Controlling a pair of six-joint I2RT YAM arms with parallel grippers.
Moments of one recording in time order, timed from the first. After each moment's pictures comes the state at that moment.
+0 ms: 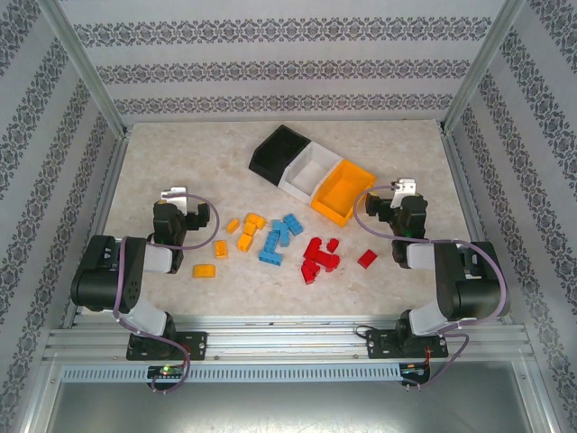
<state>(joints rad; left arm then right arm) 0.00 1.58 0.37 0.84 -0.08 0.00 0.00 1.50 0.40 0.75 0.00 0.04</state>
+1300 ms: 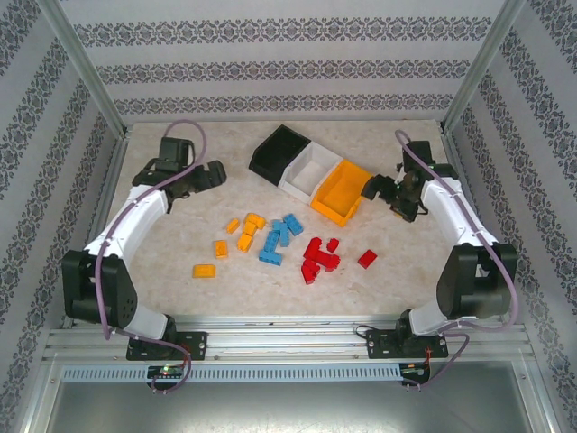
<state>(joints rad) -0.14 1.49 1.21 -0.58 0.07 -0.45 0.00 1.51 1.21 -0.93 -0.25 0.50</state>
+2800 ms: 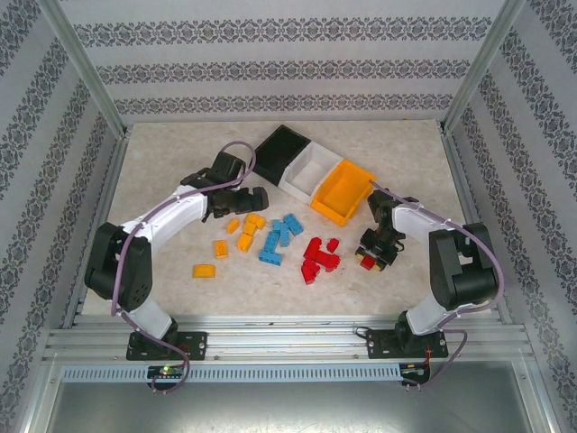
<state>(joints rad) -0.39 1.65 1.22 -0.62 0.12 -0.55 0.17 1.60 0.86 -0.88 -0.18 0.83</state>
